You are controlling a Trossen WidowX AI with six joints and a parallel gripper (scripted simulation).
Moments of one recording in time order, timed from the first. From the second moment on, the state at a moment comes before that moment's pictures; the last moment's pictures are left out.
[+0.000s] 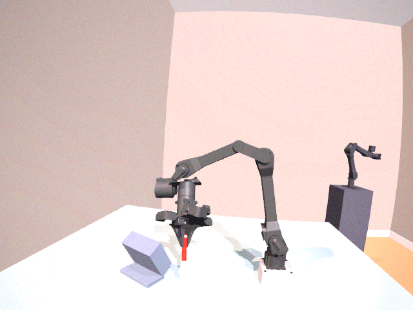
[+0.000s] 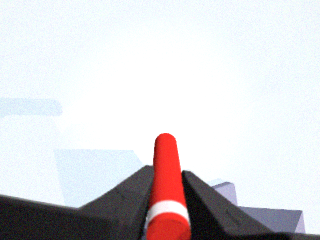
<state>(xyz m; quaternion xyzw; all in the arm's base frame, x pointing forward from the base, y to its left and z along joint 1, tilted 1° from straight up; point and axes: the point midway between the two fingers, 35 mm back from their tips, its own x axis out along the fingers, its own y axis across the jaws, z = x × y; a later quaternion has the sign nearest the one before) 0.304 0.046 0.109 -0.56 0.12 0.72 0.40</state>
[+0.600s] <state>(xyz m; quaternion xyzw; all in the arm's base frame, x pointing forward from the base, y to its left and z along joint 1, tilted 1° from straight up) 0.314 0.029 0.111 -0.55 0.09 0.71 0.44</state>
